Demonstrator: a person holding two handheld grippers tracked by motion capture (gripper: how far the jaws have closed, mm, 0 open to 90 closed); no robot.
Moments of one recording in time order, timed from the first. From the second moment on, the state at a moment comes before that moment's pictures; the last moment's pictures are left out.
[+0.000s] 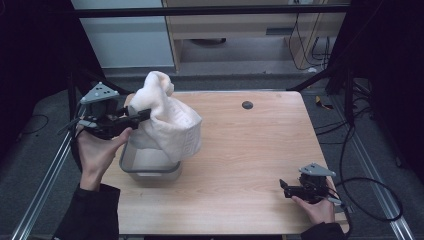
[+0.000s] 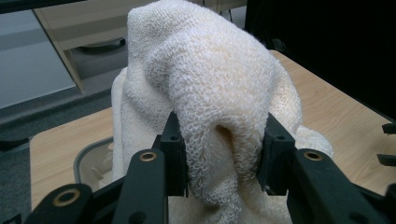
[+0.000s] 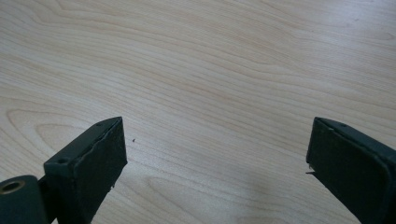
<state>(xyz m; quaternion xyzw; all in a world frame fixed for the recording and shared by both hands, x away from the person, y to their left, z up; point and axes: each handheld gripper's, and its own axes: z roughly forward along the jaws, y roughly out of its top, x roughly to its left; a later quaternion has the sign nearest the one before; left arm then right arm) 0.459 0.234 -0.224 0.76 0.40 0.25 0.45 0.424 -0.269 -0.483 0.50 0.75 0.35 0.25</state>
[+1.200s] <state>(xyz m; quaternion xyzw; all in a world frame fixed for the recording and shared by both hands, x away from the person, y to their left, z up) 0.477 0.124 -0.256 0.80 0.33 0.21 0.46 0.422 -0.282 -0.484 0.51 0.75 0.33 0.26</state>
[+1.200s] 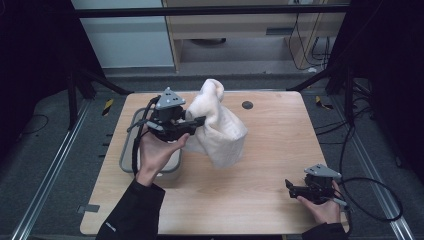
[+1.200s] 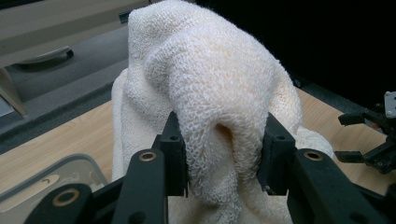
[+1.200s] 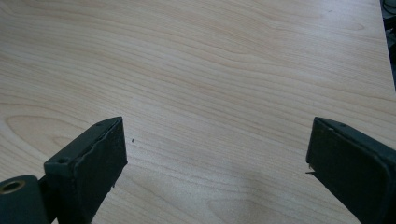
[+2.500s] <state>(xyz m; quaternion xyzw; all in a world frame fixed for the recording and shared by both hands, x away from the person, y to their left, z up) 0.506 0.057 -0.349 0.82 0.32 0.15 0.45 0.423 -0.293 -0.489 0.52 0.74 0.32 0.27</state>
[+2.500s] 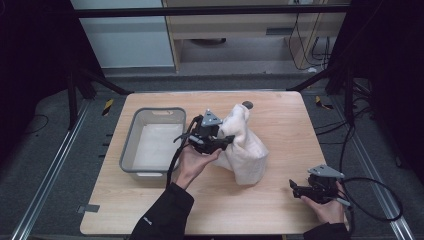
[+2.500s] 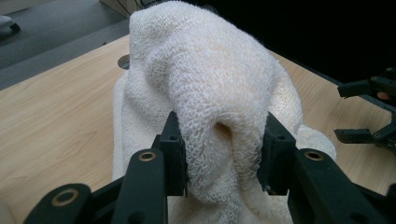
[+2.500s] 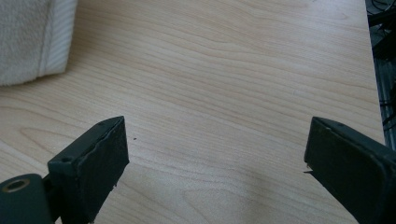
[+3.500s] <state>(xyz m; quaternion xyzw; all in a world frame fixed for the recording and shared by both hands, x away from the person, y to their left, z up) 0.513 0.049 -0.421 0.84 0.34 0.12 0.41 0.423 -0.292 -0.492 0.52 0.75 0.31 0.27</state>
